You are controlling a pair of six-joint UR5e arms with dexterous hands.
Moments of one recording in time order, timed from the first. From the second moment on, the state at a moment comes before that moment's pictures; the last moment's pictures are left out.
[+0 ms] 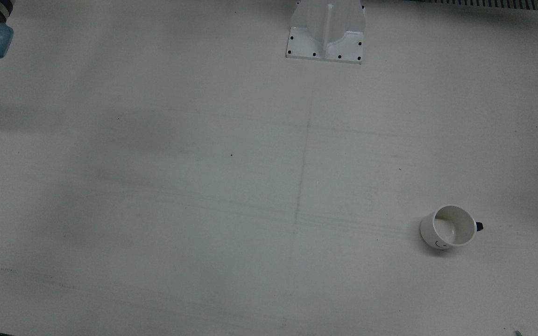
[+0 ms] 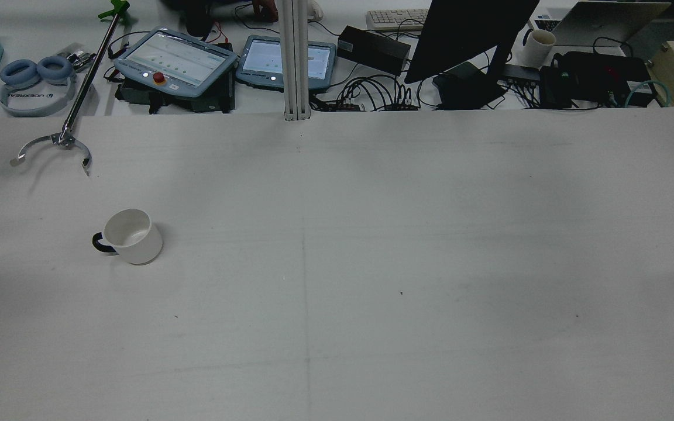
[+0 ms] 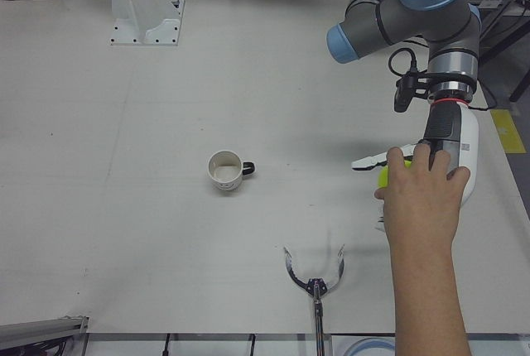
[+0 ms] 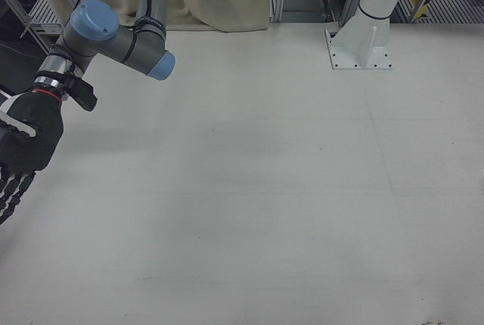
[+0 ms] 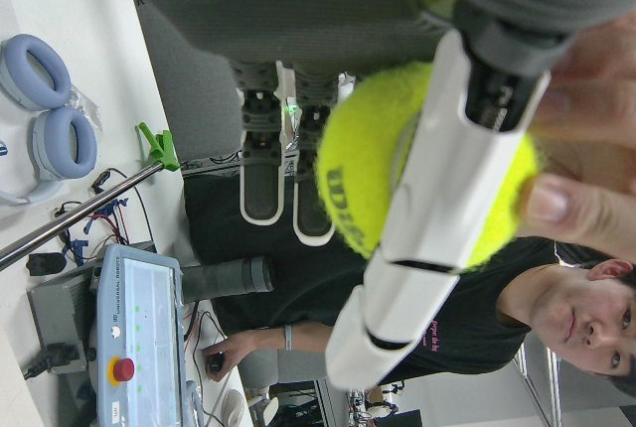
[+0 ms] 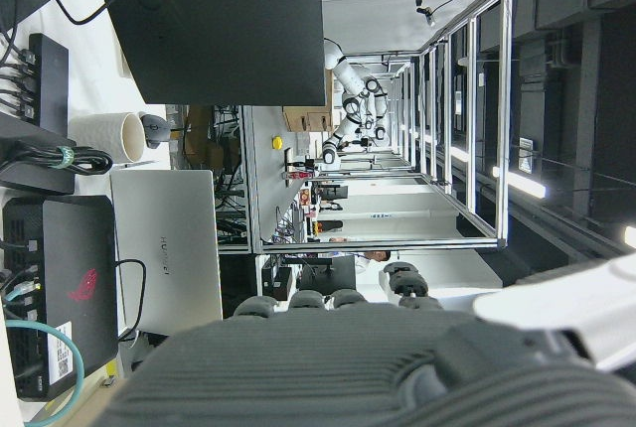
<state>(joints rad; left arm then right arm) -1.45 -1.84 -1.60 0.22 1.70 0.19 1.49 -1.43 1.47 -3.32 -1.41 0.08</state>
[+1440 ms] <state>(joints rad) -1.11 -1.85 -1.68 0.21 1.83 0.23 1.49 -1.43 1.47 -3.32 -1.41 0.08</state>
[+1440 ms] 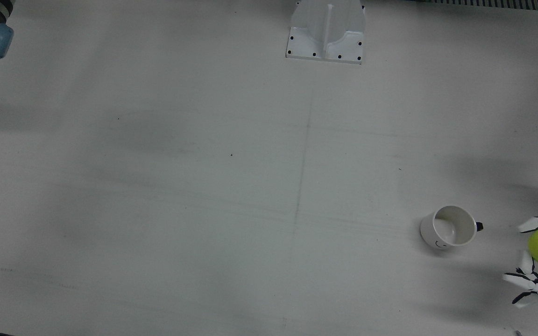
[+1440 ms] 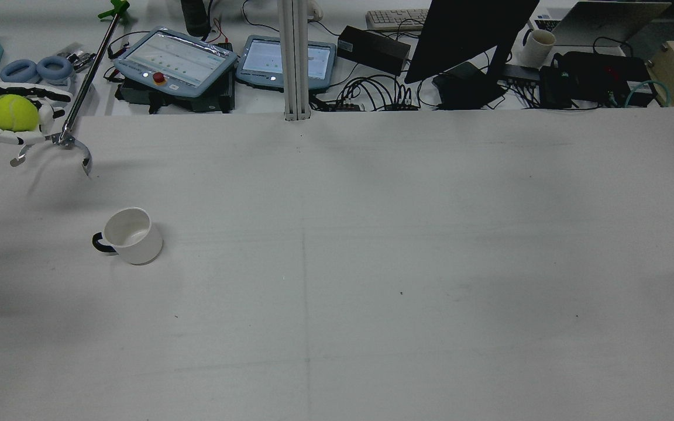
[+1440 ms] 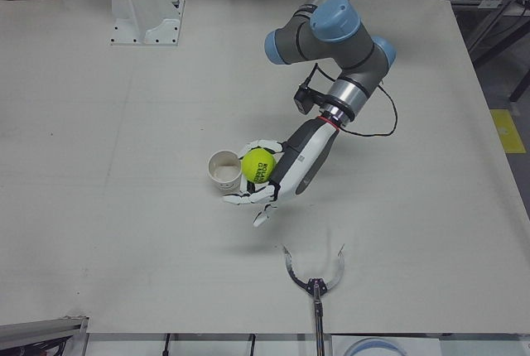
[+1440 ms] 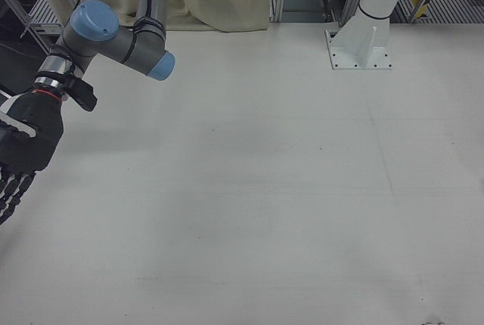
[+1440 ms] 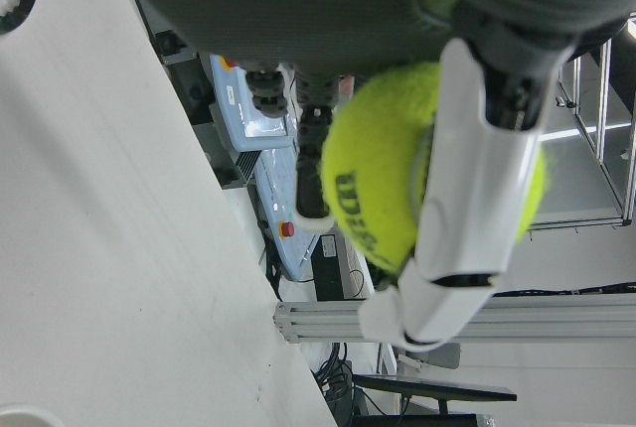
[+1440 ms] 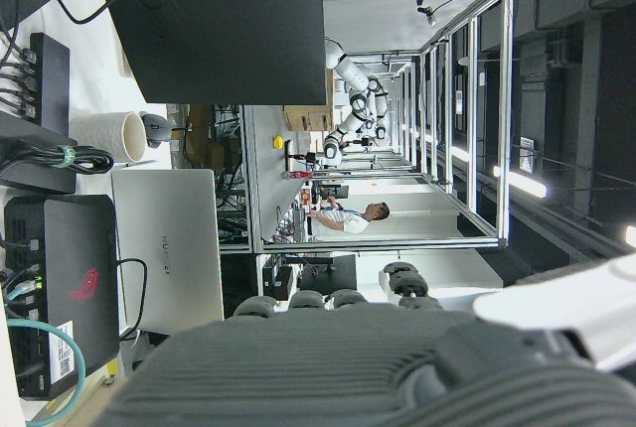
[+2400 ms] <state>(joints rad) -0.95 -1.85 -1.68 0.20 1.83 0.26 1.49 -1.43 1.47 -3.32 -1.41 0.08</state>
